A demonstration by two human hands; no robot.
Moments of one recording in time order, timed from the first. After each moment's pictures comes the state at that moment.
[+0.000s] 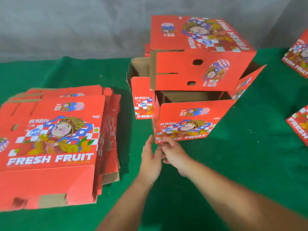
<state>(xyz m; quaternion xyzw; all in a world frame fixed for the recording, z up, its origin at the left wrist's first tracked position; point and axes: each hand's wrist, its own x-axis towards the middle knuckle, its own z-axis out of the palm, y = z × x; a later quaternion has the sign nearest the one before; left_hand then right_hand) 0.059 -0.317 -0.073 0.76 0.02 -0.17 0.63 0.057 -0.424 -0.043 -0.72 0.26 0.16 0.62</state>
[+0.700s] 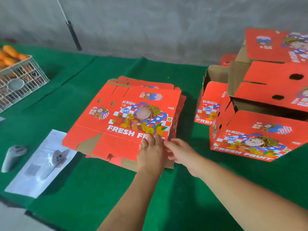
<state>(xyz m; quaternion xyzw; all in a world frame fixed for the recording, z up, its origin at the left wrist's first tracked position) 0.044 -0.132 -0.029 0.99 0.05 -0.05 0.08 0.062 -0.257 -0.013 -0.74 0.11 0.26 0.61</state>
